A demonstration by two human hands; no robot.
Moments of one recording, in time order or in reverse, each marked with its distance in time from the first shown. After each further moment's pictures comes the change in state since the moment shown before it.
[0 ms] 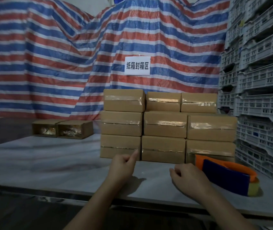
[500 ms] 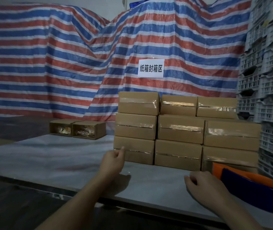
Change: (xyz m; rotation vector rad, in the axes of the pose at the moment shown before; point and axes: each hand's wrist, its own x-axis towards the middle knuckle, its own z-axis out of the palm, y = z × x) left_hand 0.030 -0.031 -0.056 0.070 0.198 -0.124; right_hand 0.002 -0.008 -0.010 -0.055 -0.072 0.011
